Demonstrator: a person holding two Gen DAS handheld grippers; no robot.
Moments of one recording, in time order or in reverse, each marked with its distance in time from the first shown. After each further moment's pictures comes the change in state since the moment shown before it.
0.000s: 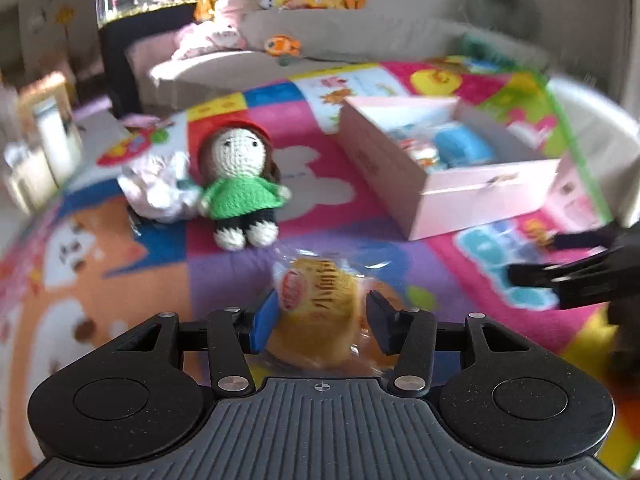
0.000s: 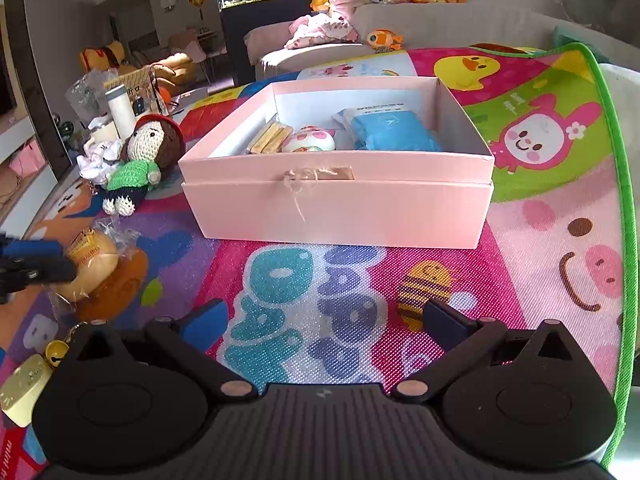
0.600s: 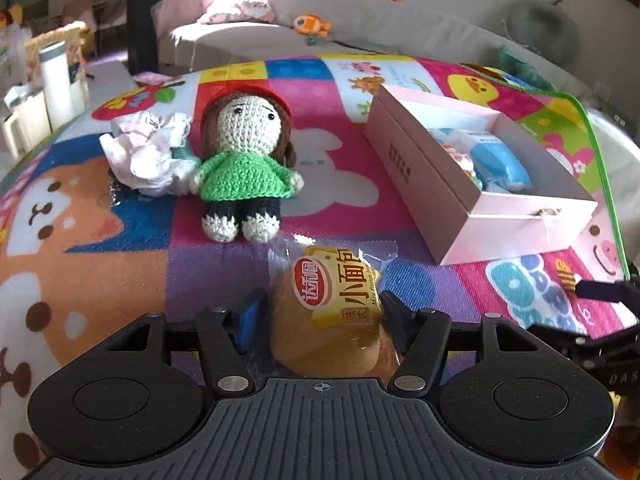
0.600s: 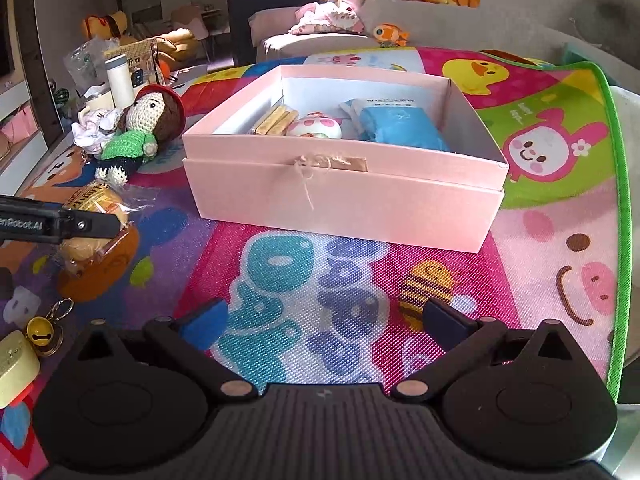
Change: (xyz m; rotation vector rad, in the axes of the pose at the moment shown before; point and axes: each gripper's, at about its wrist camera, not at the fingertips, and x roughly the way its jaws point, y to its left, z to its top) left arm 0.042 0.018 0.011 -0.194 0.043 -0.050; right arm 0.005 0.012 0.000 -0.083 0.037 -0.048
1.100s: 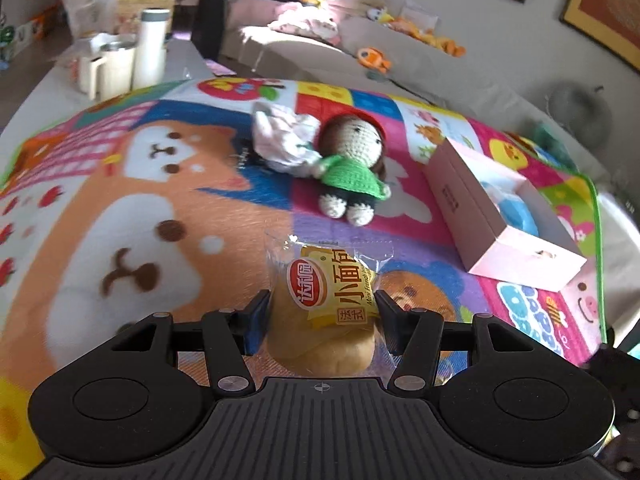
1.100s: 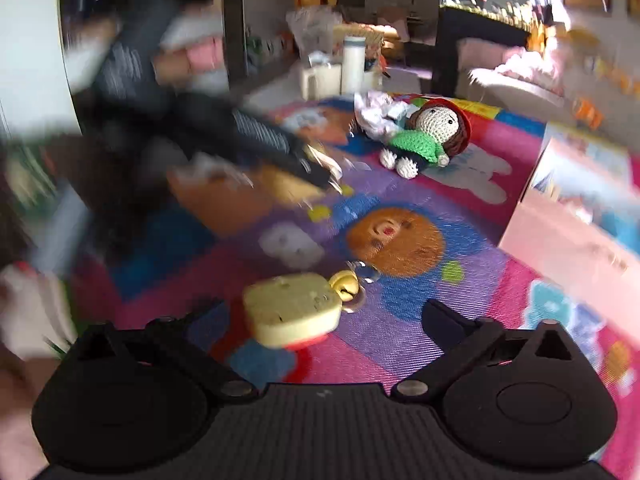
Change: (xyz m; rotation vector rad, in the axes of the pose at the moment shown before) left arm -0.087 0.068 -0.044 -0.238 -0.093 0.017; right arm -0.067 0.134 -0.029 -0.481 -0.030 0.355
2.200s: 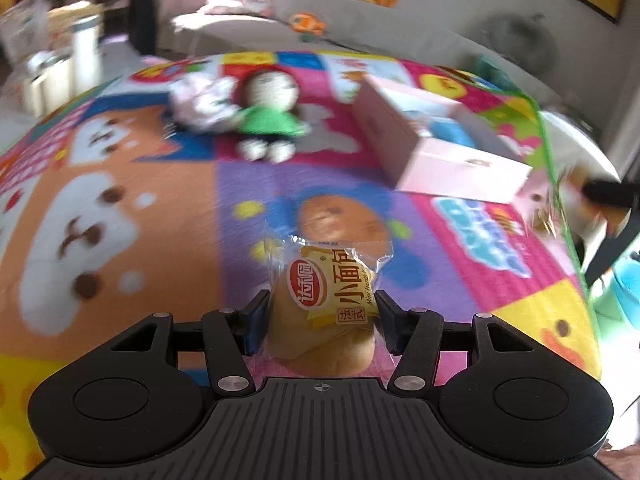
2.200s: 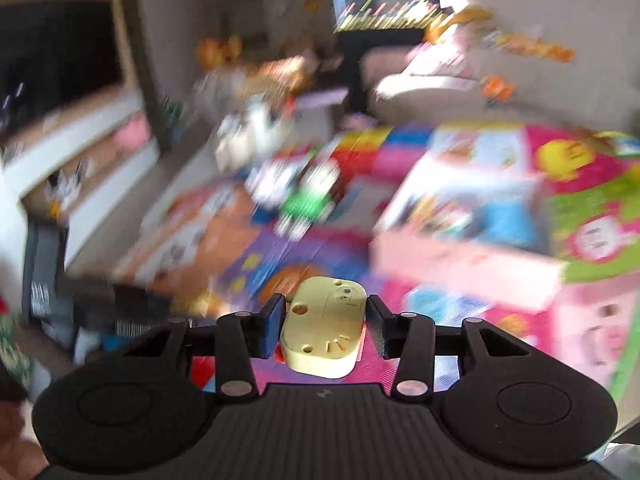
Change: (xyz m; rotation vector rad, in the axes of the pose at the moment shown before) left arm -0.015 -0.053 -0.033 0.210 0.102 -0.105; right arm -0.114 -0.086 0.009 0.364 -0.169 -0.103
